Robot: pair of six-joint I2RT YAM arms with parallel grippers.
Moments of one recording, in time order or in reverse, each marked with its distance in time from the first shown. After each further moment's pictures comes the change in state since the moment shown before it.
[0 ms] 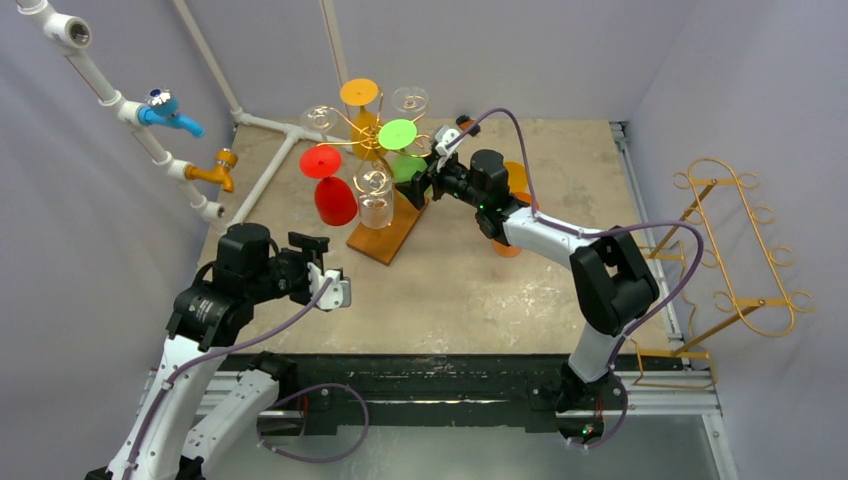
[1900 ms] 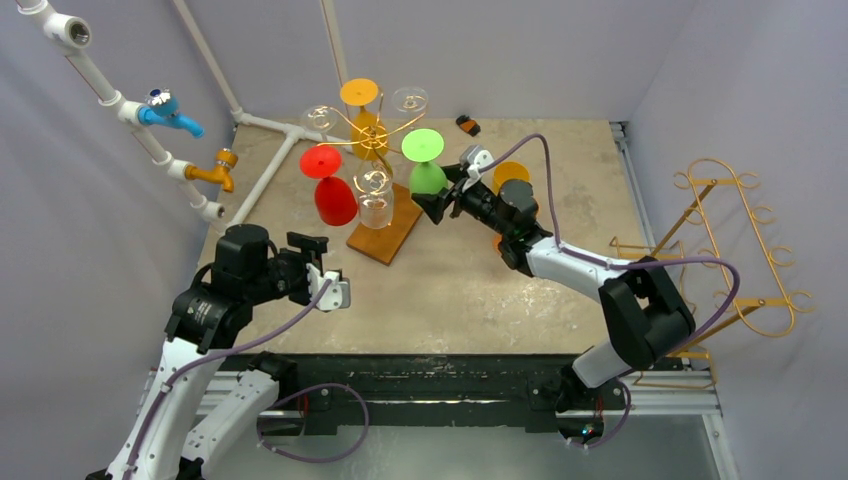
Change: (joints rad) left arm 0.000 -0.009 0.000 0.001 -0.005 0.006; right arm -0.002 -0.227 -0.291 0.205 0.043 0.066
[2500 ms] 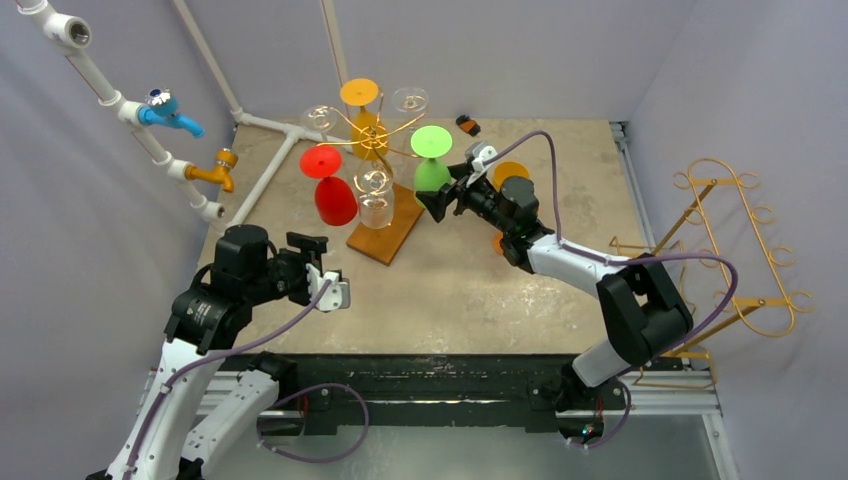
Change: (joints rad) left arm 0.000 -0.005 0.000 0.000 -0.003 0.000; right arm -0.036 0.016 -0.002 -0.015 0.032 0.071
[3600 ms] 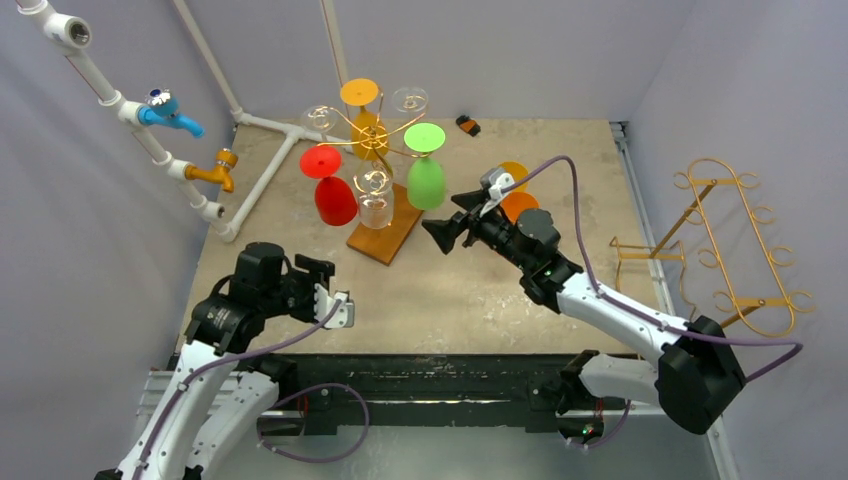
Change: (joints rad) left arm 0.000 -0.049 -0.166 0.000 -0.024 0.071; right arm 0.120 -0.360 -0.164 -0.217 0.133 0.079
